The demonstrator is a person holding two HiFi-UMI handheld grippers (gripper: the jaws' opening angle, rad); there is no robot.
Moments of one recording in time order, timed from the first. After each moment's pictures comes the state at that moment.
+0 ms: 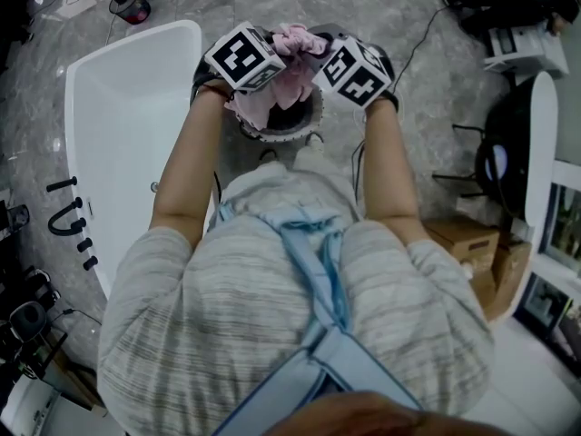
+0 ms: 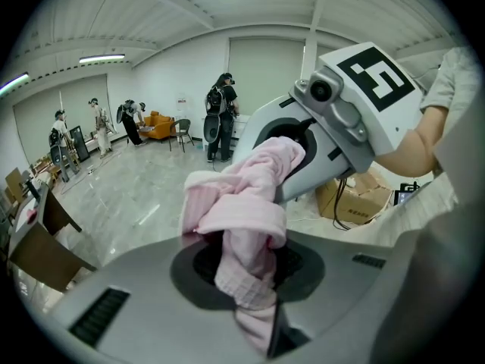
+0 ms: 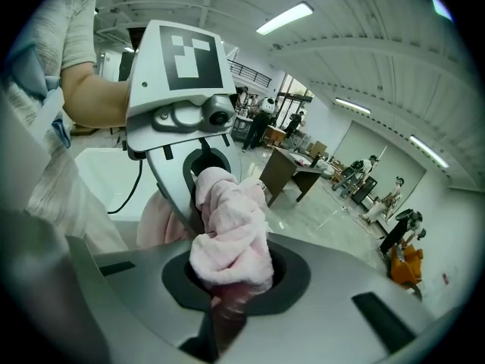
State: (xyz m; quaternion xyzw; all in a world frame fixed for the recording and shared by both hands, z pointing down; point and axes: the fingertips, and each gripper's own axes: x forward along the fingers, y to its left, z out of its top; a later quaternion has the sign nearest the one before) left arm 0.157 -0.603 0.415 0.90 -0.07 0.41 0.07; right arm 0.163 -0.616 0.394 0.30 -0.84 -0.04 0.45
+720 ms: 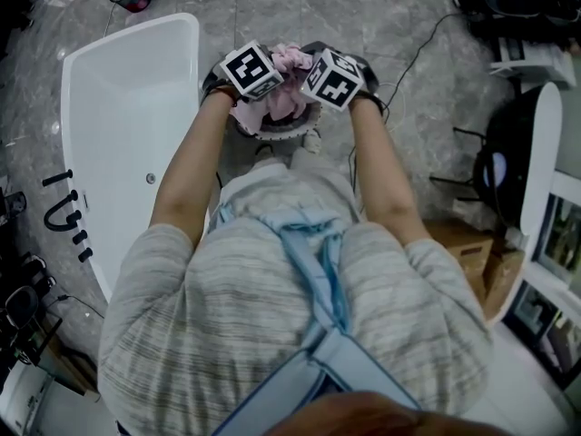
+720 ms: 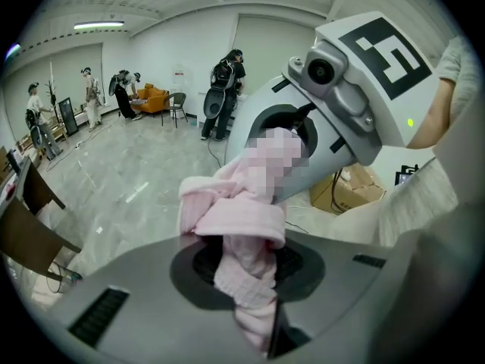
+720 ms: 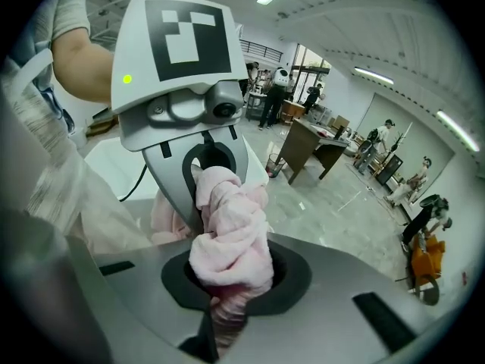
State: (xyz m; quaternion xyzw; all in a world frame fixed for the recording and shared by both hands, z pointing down) left arm 0.173 -0.609 0.520 0.88 -0.04 0.46 0.13; right arm 0.179 -0.623 0.508 0.23 -0.83 0.03 0.51
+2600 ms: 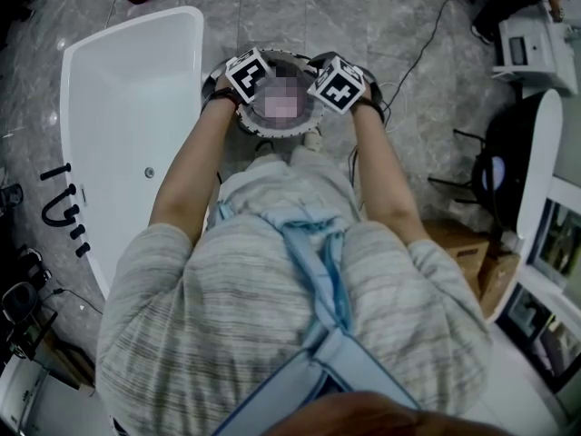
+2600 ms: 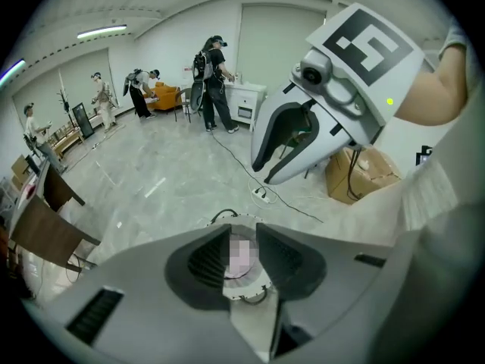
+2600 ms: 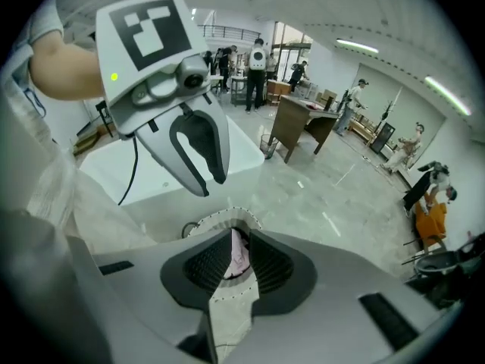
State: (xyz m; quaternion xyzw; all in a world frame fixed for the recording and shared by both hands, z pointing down) left arm 0.140 -0.620 0.561 0.86 -0.09 0.50 0.11; right arm 0.198 -0.614 0.553 0.26 -0.79 0.11 0.54
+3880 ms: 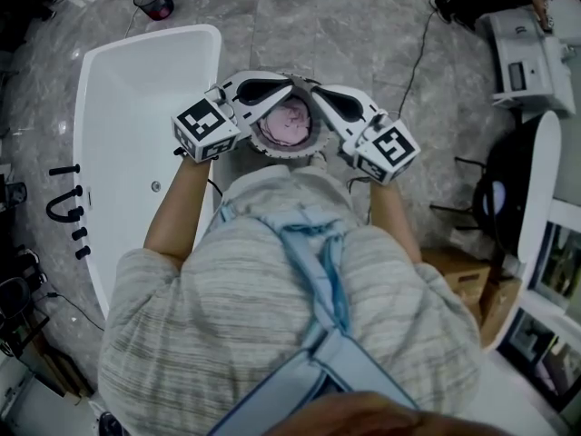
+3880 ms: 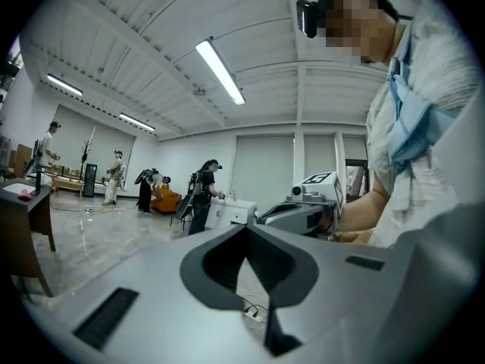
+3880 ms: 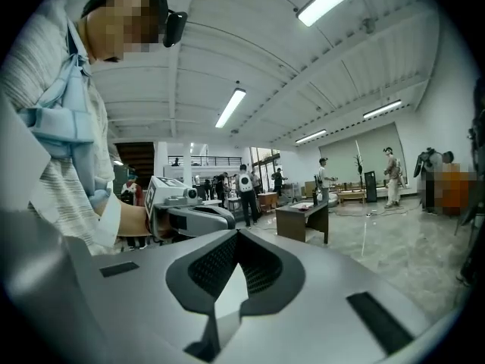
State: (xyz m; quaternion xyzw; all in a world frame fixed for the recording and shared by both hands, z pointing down) left arm 0.117 -0.566 0.336 0.99 -0.12 0.06 0.05; right arm 0.147 -0.553 0.339 0.32 -0.94 0.07 0.06
